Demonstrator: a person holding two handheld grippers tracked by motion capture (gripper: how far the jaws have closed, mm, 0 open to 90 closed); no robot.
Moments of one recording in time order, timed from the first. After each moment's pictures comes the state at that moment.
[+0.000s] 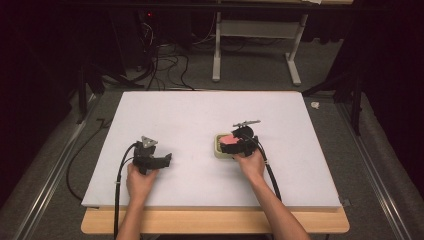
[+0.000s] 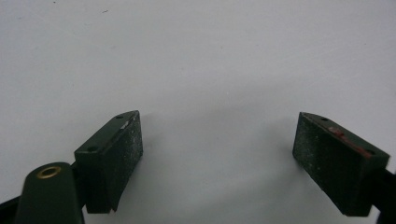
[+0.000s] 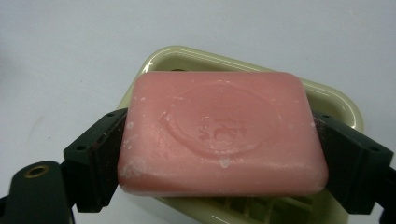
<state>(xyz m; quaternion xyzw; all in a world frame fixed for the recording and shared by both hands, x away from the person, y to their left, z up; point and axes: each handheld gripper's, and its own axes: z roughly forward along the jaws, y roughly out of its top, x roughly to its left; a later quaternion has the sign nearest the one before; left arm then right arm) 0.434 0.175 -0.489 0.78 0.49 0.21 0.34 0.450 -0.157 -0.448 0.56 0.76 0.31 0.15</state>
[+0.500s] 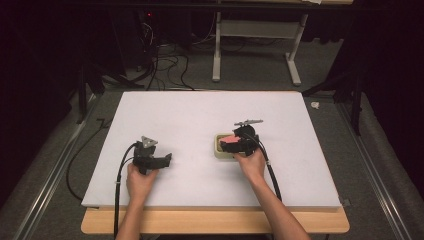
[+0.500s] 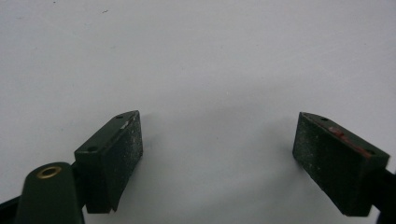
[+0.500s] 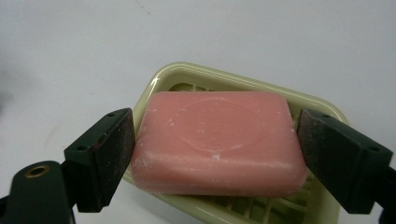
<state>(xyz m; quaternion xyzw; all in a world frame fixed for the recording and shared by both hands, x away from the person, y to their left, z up) 0.434 0.175 -0.489 0.78 0.49 0.21 0.34 0.446 -0.160 -0.440 0.56 0.75 0.33 0.16</state>
